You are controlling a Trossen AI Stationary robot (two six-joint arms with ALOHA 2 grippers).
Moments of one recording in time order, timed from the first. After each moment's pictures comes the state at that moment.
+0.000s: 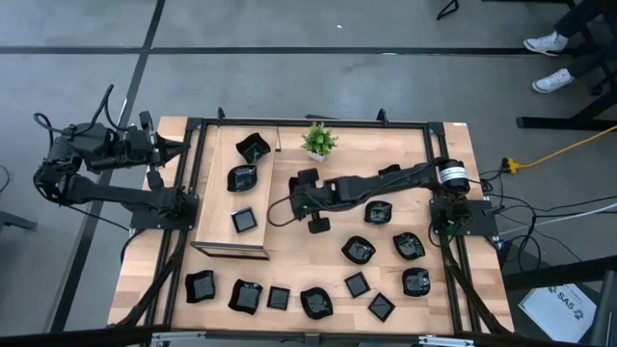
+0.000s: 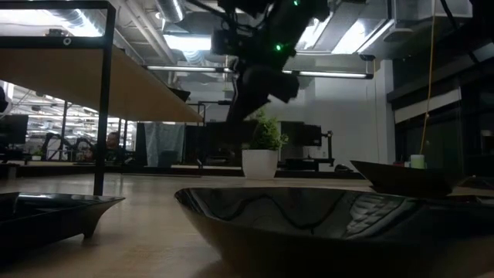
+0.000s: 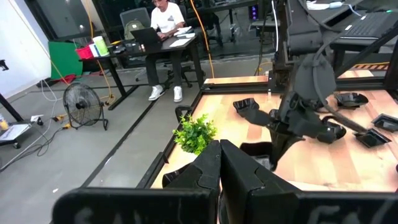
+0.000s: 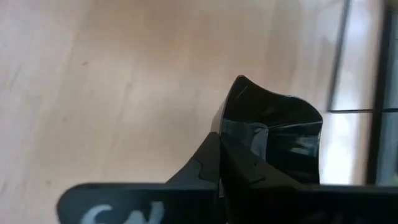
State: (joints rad) left arm 0.04 0.41 1.16 -0.98 -0.32 0.12; right arm 0.07 1.97 1.56 -0.57 0.35 -0.38
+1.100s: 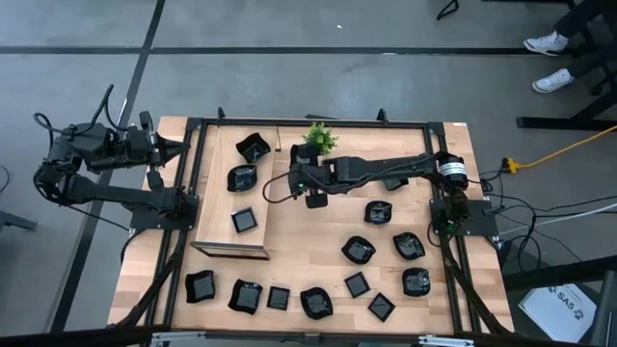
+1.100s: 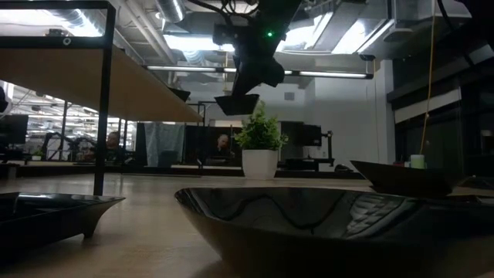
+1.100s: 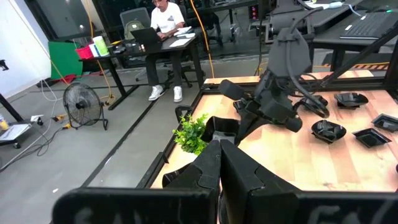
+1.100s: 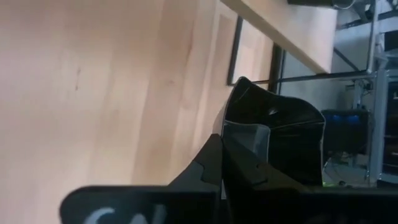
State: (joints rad) left arm 0.04 0.41 1.16 -0.98 -0.32 0.12; right arm -0.02 1.97 1.74 -0.71 0.56 -0.51
